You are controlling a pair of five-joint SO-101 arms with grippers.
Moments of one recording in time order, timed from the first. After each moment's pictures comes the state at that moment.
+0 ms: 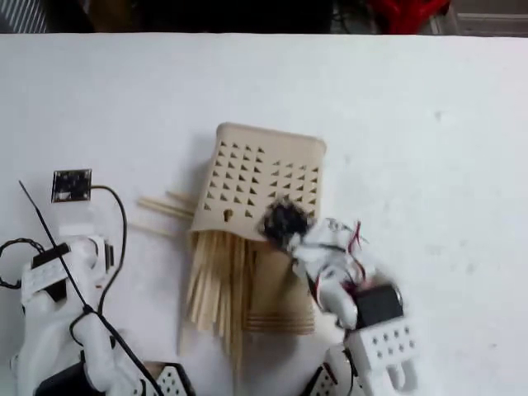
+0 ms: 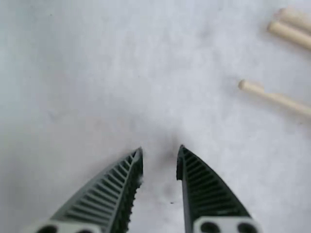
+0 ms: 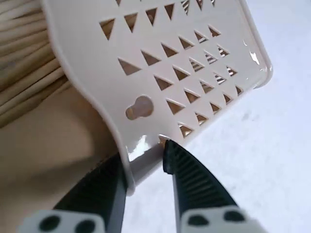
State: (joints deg) left arm -34.8 -28.8 70.1 38.1 -20.8; right arm -19.5 -62.6 61.5 62.2 39.3
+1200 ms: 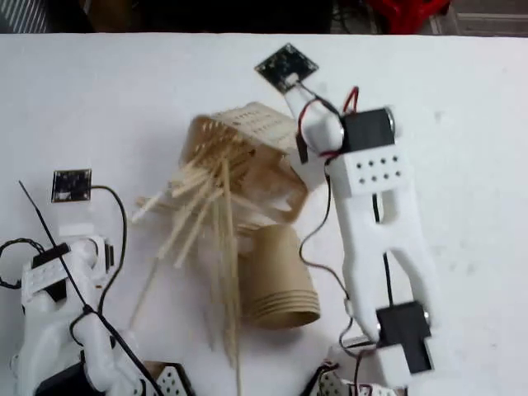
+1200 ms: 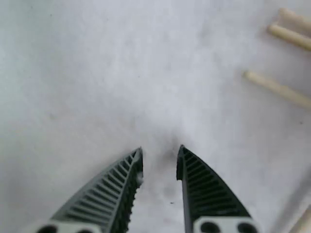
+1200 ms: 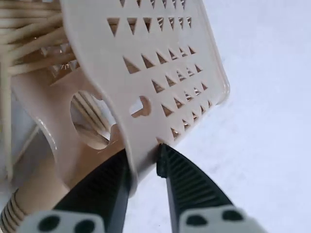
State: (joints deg) left arm -34.8 -28.8 70.1 38.1 -20.8; right arm -14.8 -2.3 -18.2 96.8 28.5
